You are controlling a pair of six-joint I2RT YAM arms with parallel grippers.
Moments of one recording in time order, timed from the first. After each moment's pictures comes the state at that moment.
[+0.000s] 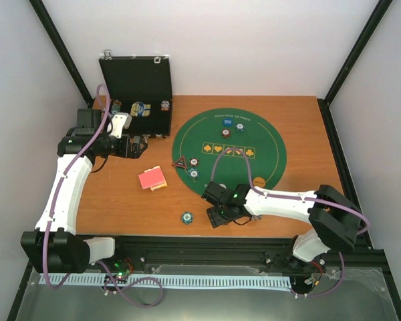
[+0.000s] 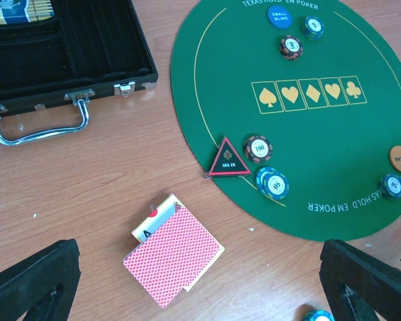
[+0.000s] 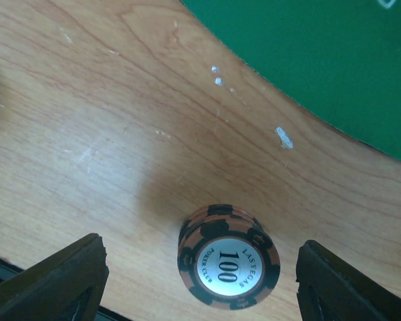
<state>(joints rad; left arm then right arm) 0.02 1.23 1.25 -0.92 0.44 0.10 1.07 1.49 0.86 -0.69 0.08 0.64</state>
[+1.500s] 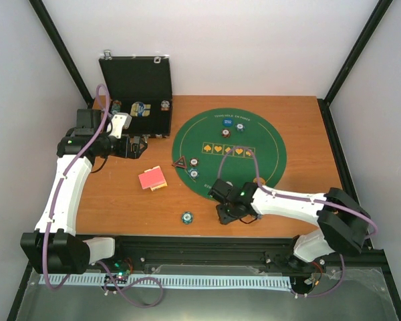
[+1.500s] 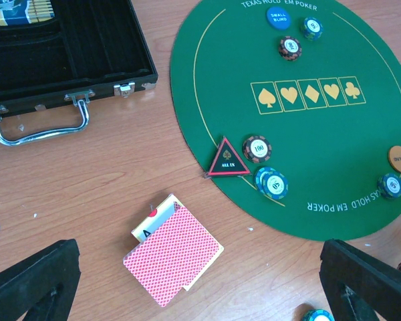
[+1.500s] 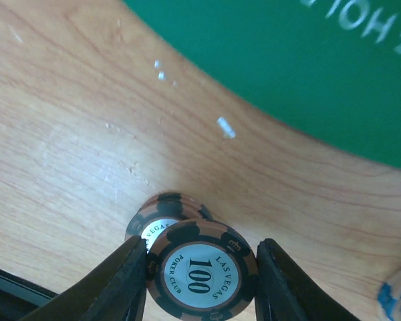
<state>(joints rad) 0.02 1.22 1.25 -0.92 0.44 0.10 1.03 1.46 0.81 -0.69 0.09 0.62</state>
